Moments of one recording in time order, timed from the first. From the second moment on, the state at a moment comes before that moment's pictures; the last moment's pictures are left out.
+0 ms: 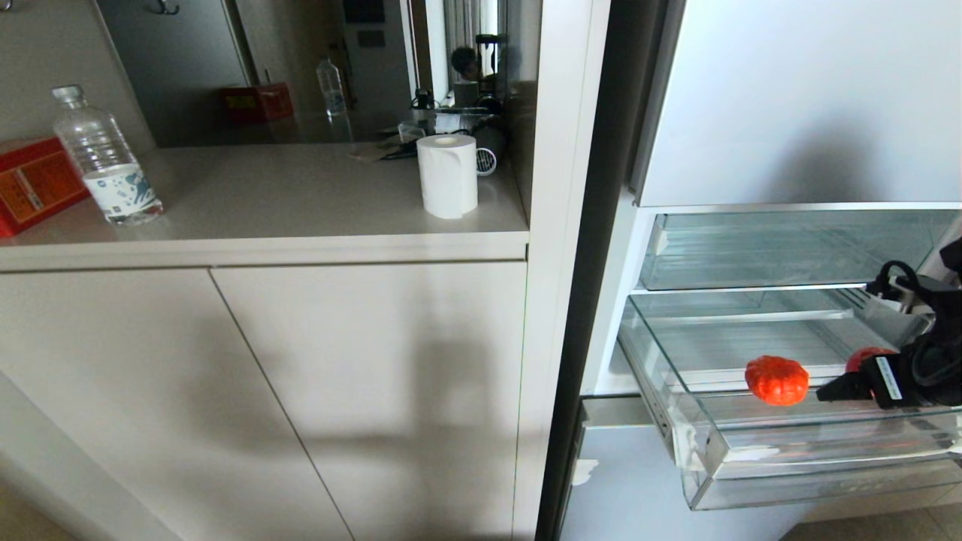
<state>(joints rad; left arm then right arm) 0.00 0.00 0.00 0.01 0.00 0.01 -0.22 1.60 -1.05 0.39 0.02 -0.14</state>
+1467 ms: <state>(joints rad) 0.00 0.00 0.00 0.01 0.00 0.01 -0.14 1.64 -1.13 0.31 -0.02 -0.17</state>
